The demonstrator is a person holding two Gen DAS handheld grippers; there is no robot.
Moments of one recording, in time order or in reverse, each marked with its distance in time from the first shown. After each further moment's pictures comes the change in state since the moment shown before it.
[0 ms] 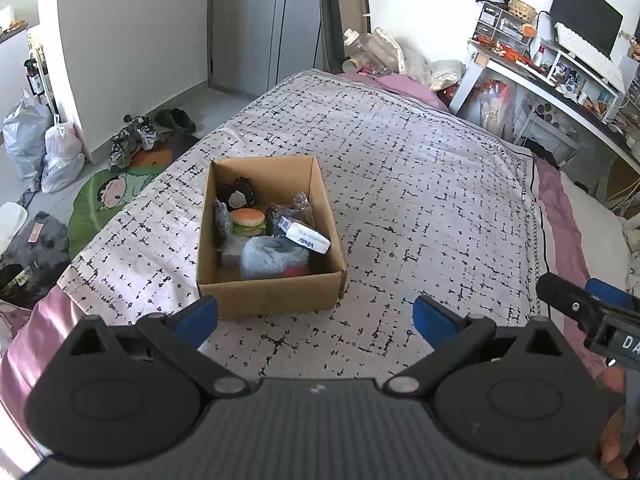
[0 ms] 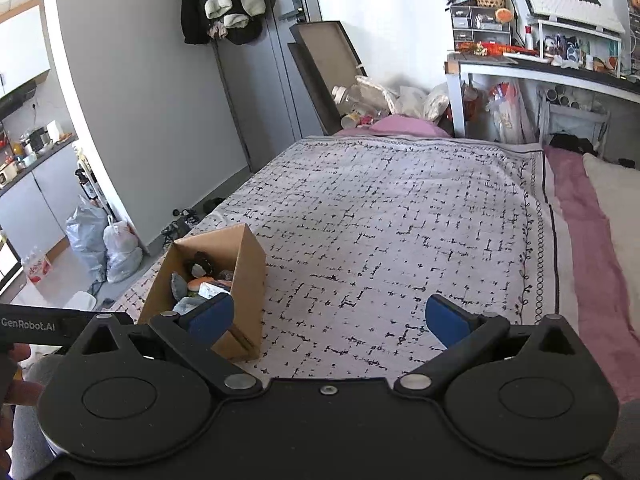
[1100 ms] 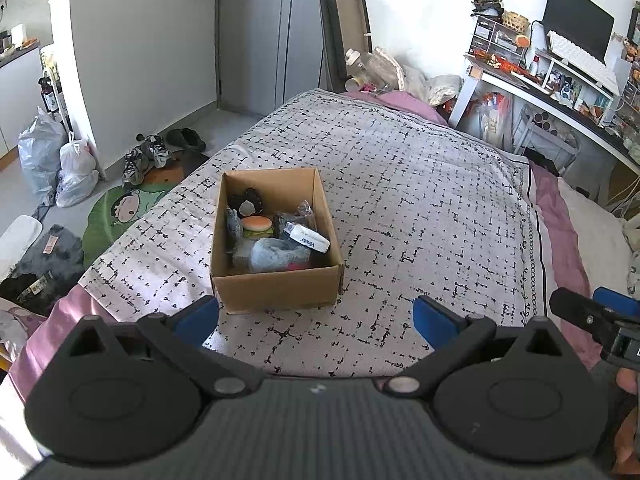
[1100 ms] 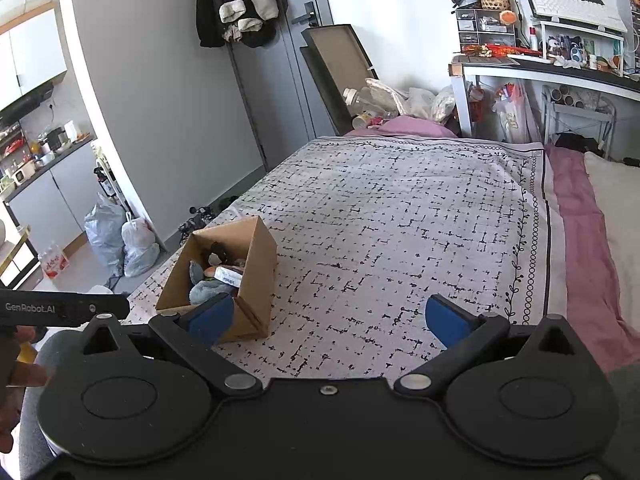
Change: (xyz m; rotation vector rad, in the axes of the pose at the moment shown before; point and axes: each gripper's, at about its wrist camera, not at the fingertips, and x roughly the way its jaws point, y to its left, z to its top) left arm -0.036 -0.010 -0.022 0.010 -0.063 0.033; right arm -0.033 -0.013 -0.011 -0.012 0.008 0.041
